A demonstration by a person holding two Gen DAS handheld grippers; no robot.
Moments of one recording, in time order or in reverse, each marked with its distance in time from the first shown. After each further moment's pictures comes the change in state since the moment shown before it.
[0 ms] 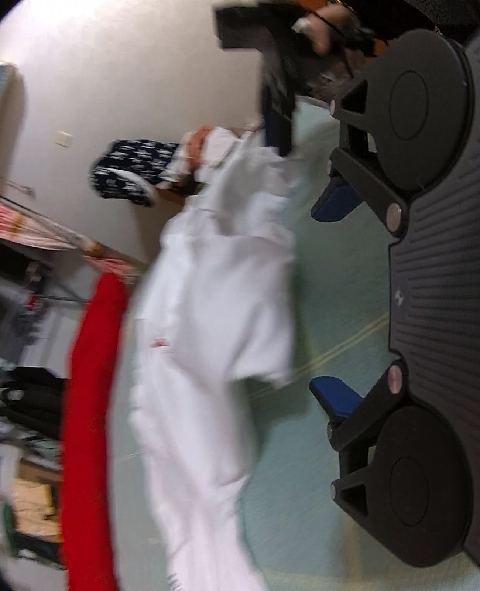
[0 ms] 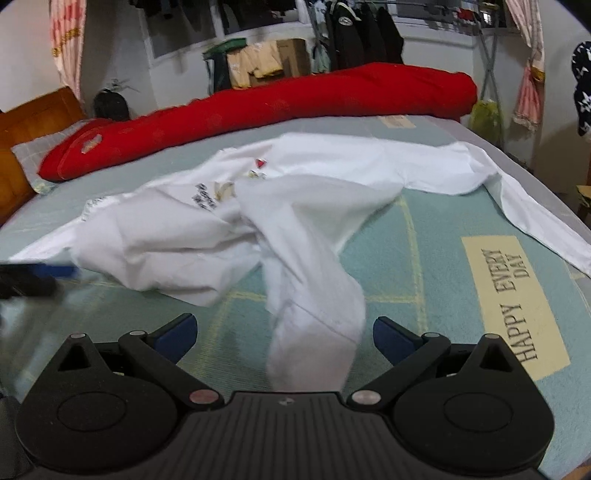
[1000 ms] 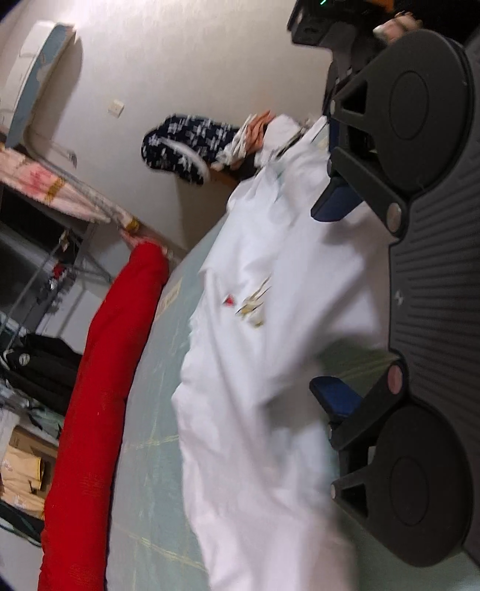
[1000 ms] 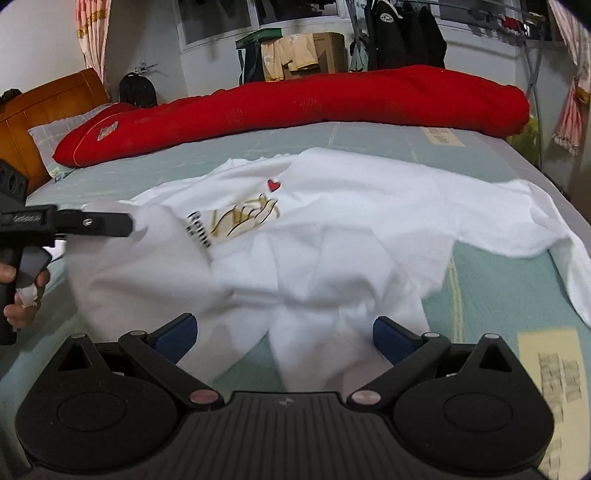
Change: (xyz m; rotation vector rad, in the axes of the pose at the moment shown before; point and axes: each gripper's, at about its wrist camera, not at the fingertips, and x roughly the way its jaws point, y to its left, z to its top) left arm 0.044 0.069 0.057 -0.134 -0.102 -0.002; right arm 0.070 -0.013 0.046 -0.080 0.047 0.055
